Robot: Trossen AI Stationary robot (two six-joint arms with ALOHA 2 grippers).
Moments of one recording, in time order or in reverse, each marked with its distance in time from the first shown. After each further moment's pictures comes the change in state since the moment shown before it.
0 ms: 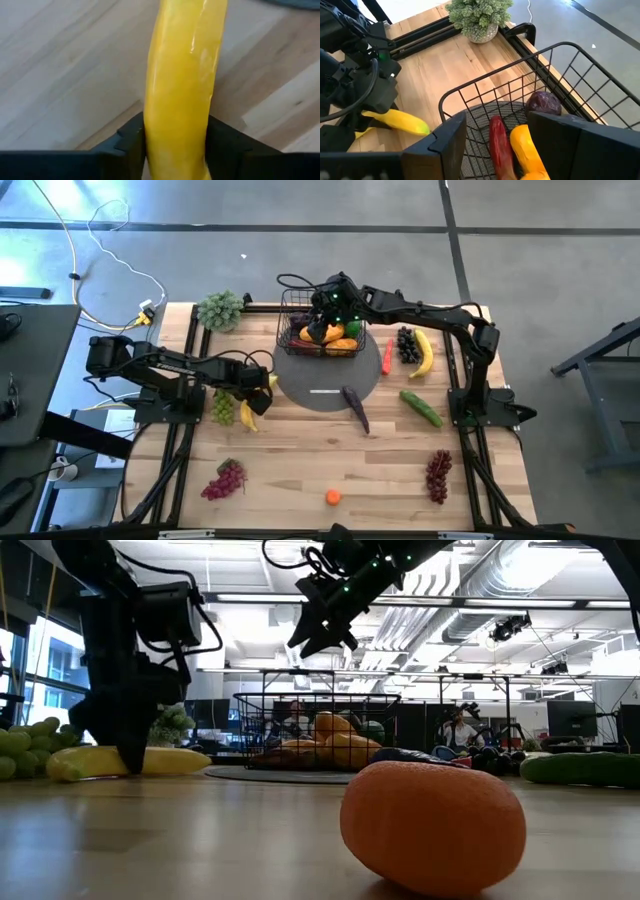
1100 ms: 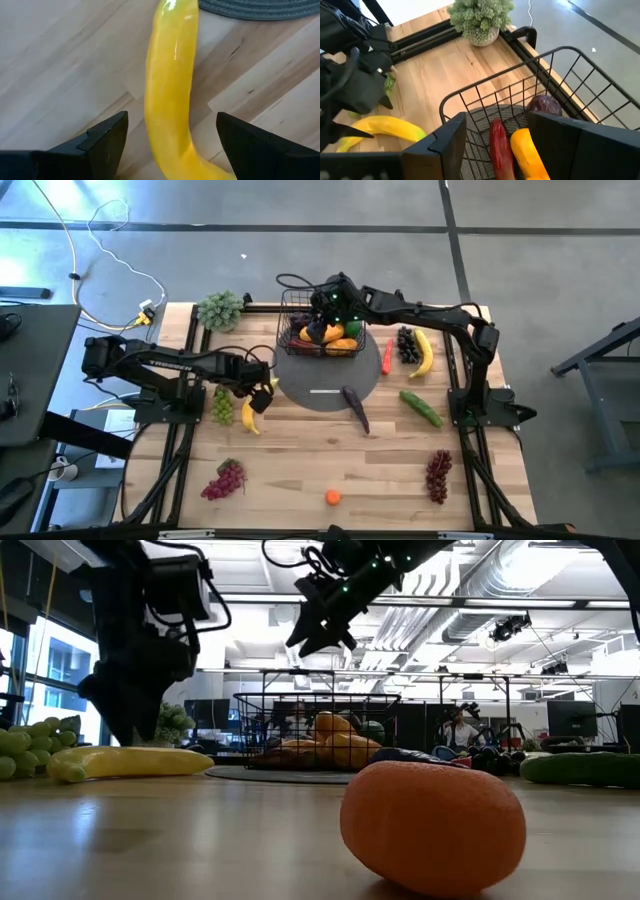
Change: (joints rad) left arm 0.000 -0.042 0.129 -0.179 0.026 0.018; right arm 0.006 0.004 -0.001 0.018 0.000 -0.006
